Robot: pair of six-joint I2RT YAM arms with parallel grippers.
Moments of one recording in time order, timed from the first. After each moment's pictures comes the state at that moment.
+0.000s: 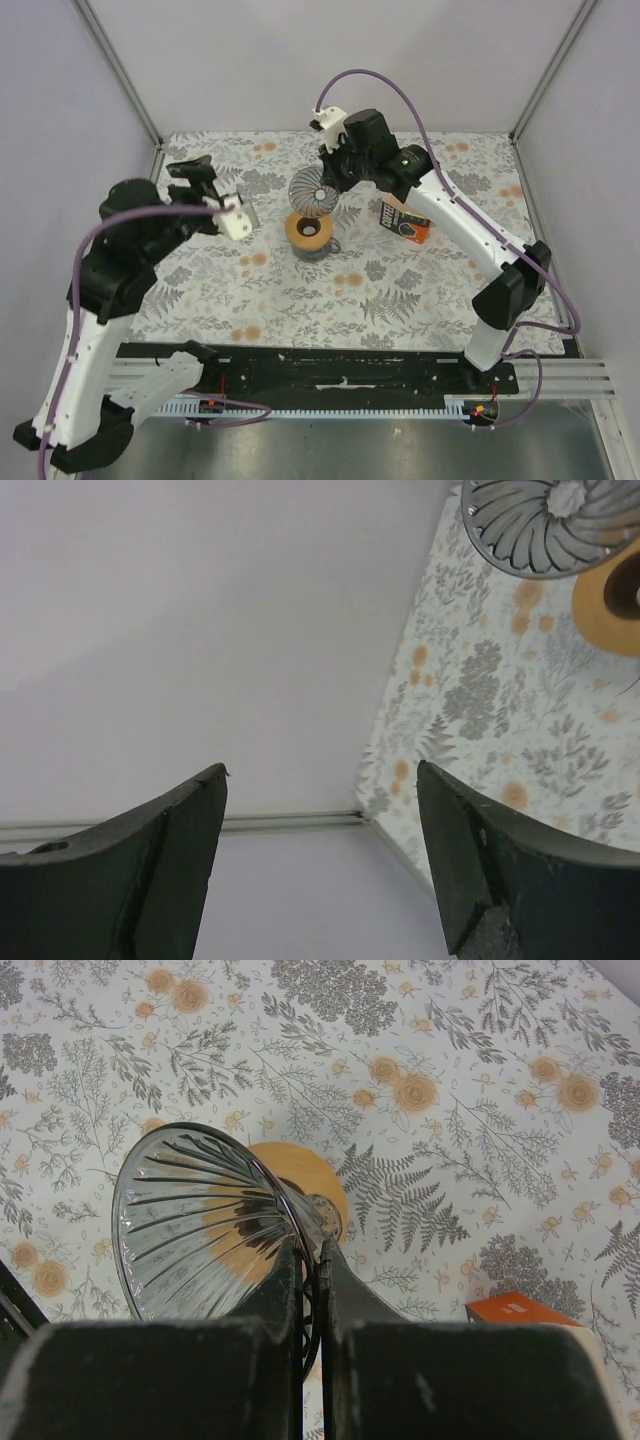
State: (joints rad) left arm -0.43 0.82 1.36 -0.76 0.14 1.27; right arm 0.69 1.77 1.87 -0.69 -0.12 -0.04
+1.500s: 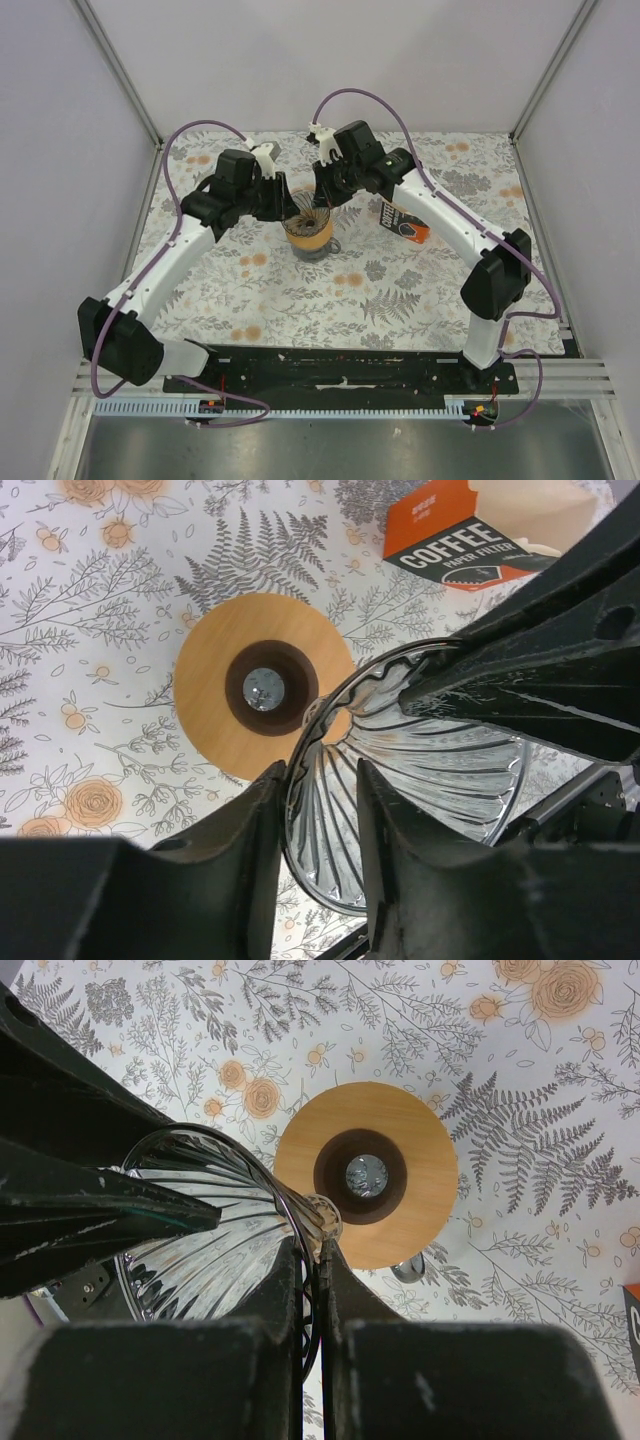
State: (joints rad) left arm -0.42 1.35 1.26 -0.56 0.28 -0.34; right arm 0.67 1.84 1.84 -0.74 -0.30 0.14
